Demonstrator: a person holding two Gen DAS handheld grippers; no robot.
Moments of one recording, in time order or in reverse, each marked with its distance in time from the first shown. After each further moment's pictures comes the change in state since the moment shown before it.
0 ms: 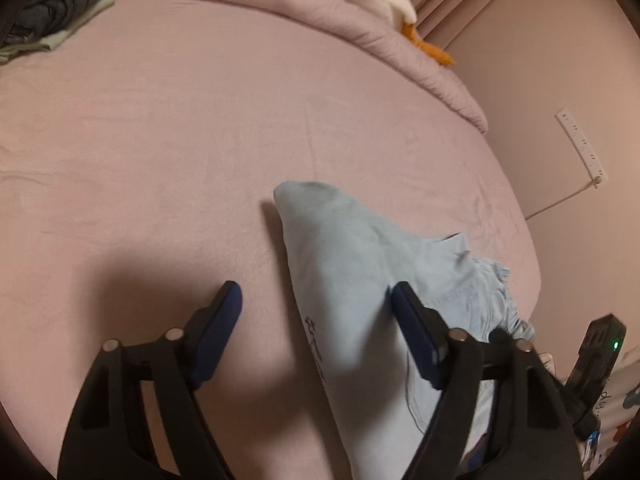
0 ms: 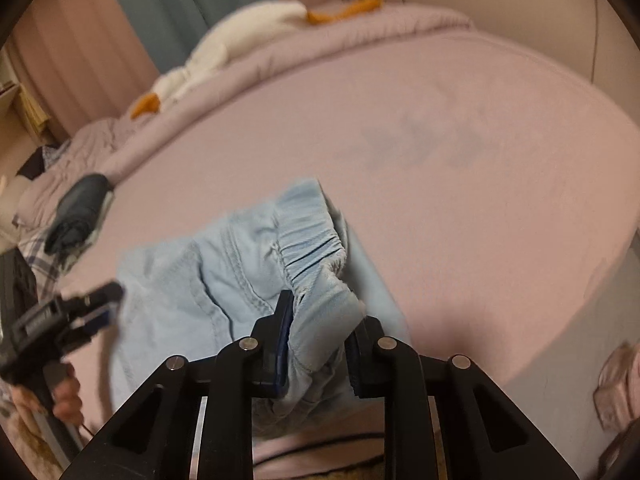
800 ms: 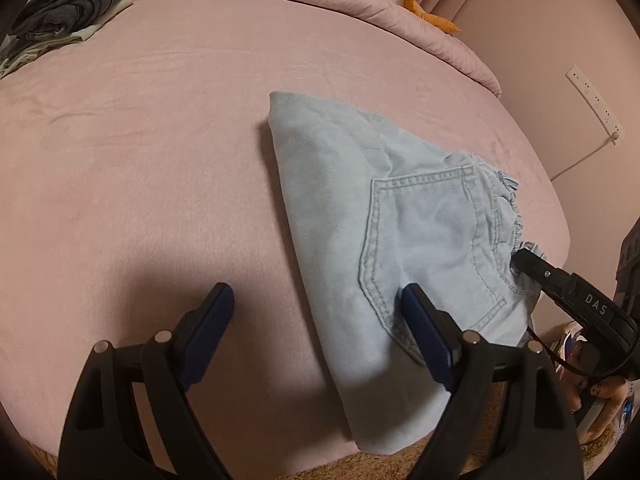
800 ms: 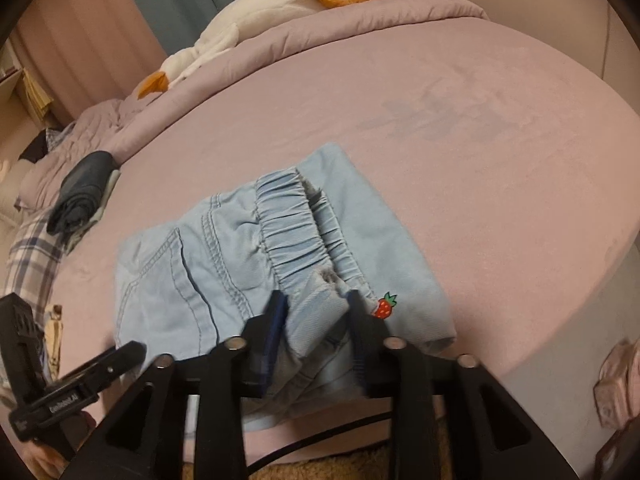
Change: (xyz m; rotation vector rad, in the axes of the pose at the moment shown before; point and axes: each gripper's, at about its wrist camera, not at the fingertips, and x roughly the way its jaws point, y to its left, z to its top) left arm -0.024 -0.009 -0.068 0.071 0.020 0.114; right arm -0.003 0.020 -0.009 -0.023 0.040 0.007
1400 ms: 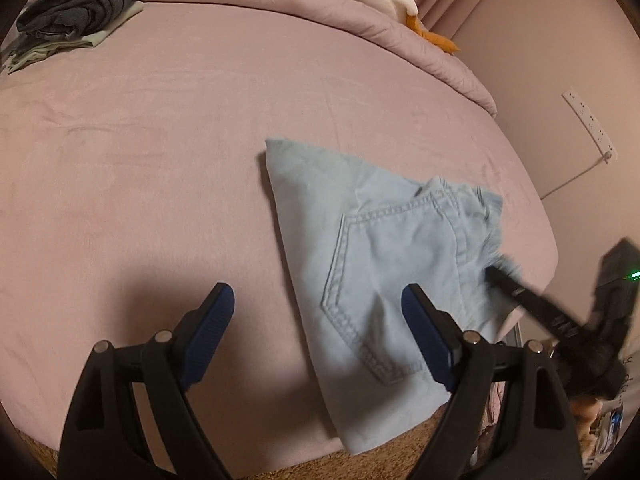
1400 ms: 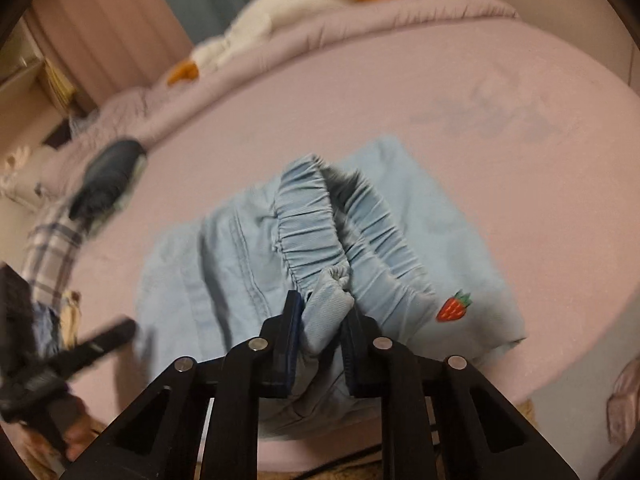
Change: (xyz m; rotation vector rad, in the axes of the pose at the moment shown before) left arm -0.024 -0.002 0.002 -0.027 -0.030 -0.024; right arm -0.002 0.018 -0.008 -0.039 -0.018 0.096
